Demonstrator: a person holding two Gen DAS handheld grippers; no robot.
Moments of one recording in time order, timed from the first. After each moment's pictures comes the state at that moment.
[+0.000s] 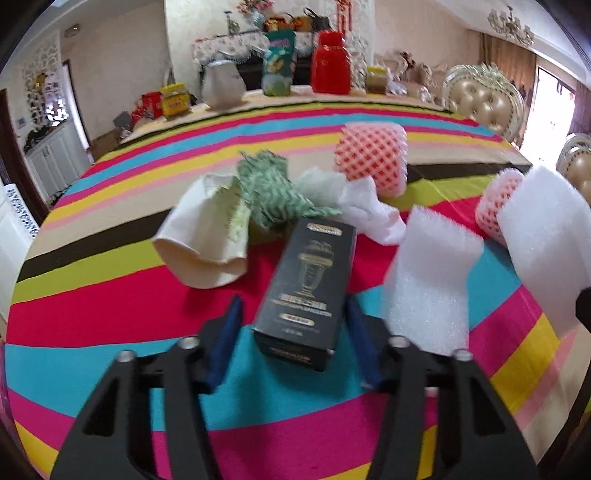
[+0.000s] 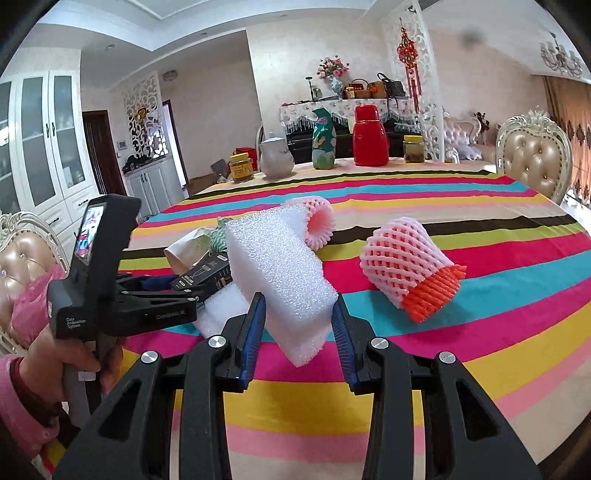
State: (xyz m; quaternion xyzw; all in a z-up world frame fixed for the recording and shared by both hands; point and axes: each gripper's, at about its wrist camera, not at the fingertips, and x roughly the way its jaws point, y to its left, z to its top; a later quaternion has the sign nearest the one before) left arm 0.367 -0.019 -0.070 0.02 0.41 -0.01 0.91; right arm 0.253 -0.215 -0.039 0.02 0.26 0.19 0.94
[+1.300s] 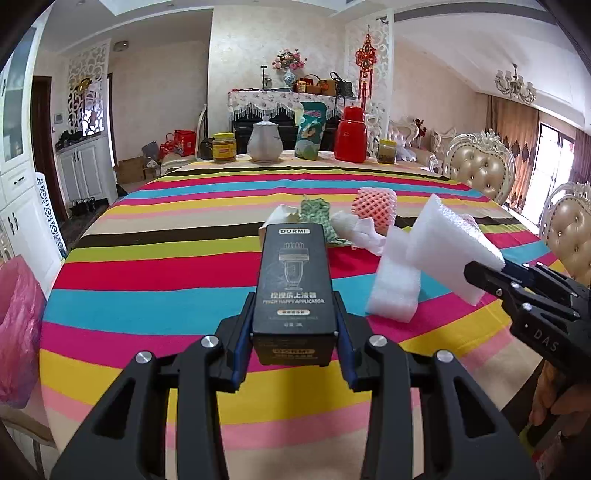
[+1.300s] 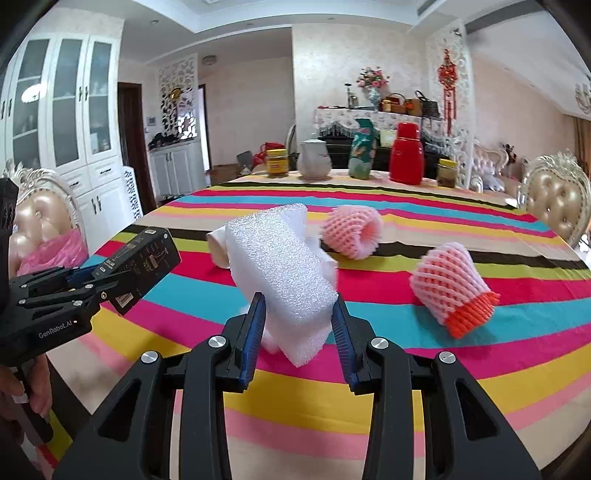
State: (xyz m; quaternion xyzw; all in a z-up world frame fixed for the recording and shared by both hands) left arm 0.210 0.019 -0.023 -0.03 0.28 0.03 0.96; right arm 0.228 -0.166 -0.031 -0.05 0.24 0.24 0.94
